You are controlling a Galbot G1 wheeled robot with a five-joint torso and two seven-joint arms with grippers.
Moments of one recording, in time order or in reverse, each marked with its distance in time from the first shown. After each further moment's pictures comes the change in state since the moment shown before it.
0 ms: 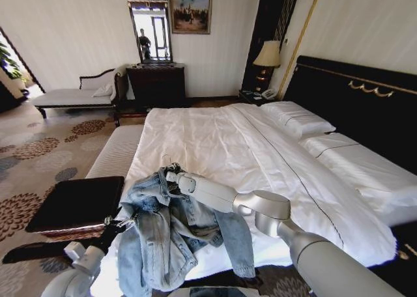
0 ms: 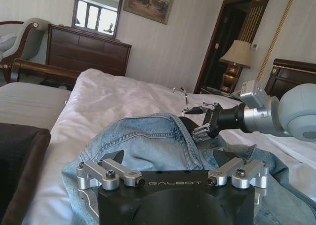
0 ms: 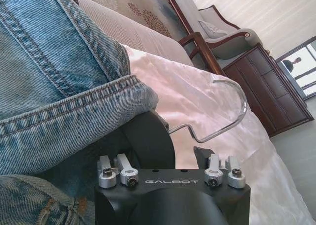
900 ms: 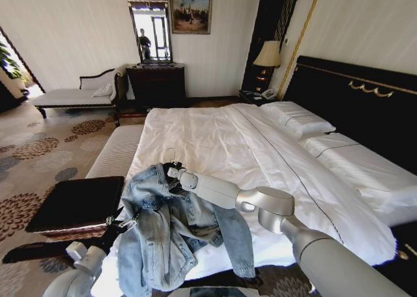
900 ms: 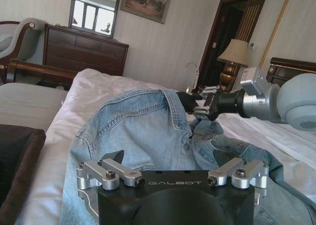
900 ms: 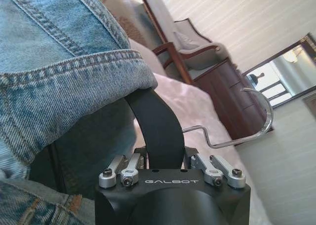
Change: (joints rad) left arm 0.002 -0.006 0.010 -0.013 0.017 0.000 -0.005; right arm 0.005 -0.027 0.037 0.043 -0.091 0.010 0.089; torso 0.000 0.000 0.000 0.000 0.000
